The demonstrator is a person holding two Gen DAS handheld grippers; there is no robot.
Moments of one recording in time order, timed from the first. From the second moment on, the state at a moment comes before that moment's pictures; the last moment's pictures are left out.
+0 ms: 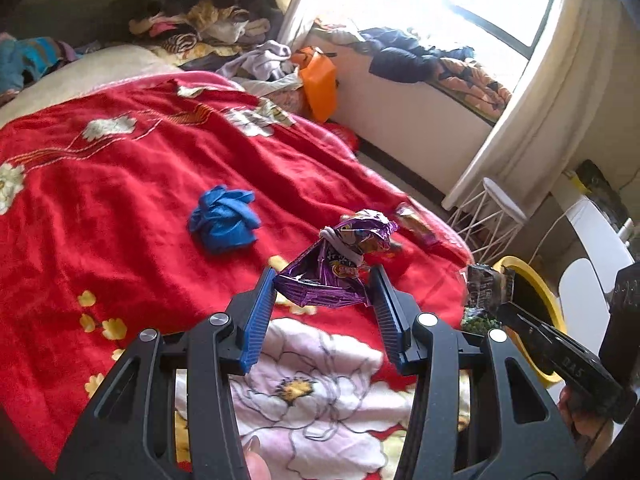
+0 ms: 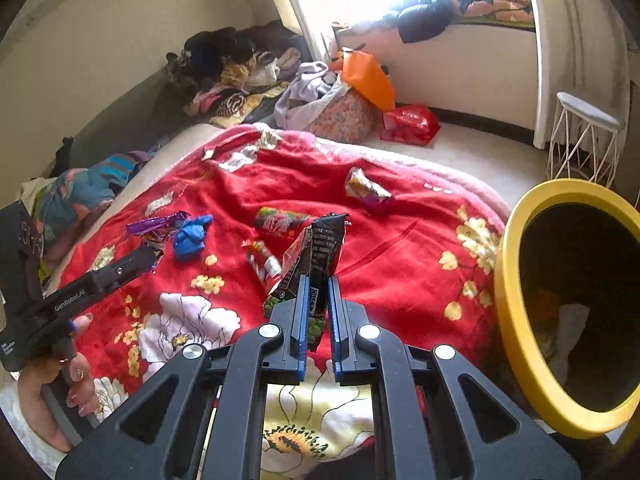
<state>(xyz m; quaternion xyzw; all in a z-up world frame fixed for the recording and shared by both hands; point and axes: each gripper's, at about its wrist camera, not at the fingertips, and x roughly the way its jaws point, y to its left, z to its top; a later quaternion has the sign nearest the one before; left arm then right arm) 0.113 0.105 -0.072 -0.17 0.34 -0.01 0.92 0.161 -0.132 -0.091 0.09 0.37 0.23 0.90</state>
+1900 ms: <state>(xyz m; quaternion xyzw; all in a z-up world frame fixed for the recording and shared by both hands) 0.125 -0.067 -0.031 -0.08 0.32 -0.16 0.93 0.154 -0.322 -0.059 0.18 0.29 0.04 0.94</state>
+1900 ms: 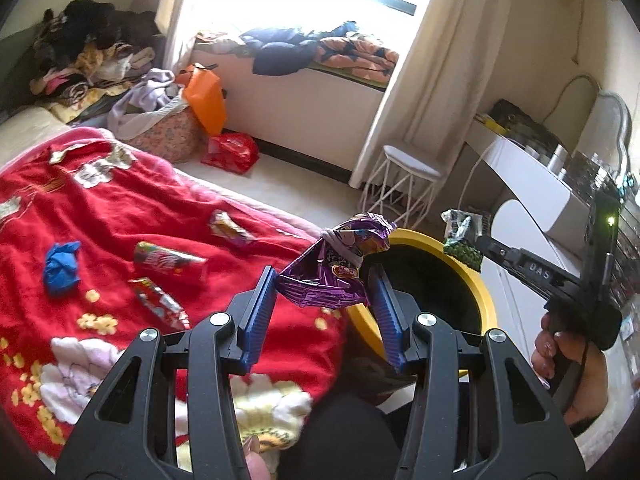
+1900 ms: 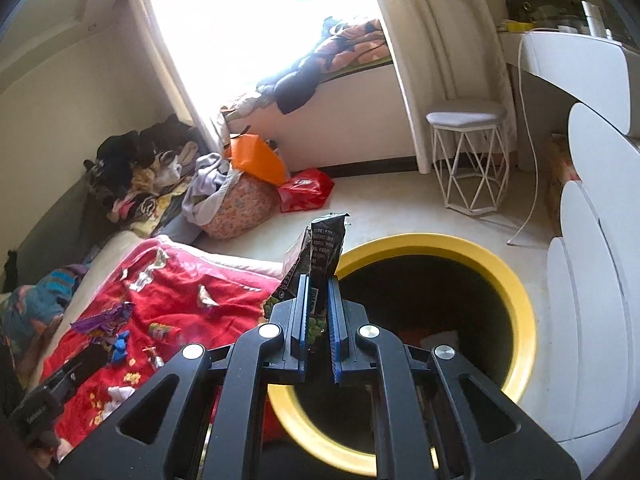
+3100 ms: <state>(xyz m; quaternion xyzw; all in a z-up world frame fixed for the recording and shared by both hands) 0.167 -0.174 -0.103 -0.05 0.39 -0.21 0.90 0.165 -0.400 -0.114 0.23 0.36 0.02 0.90</state>
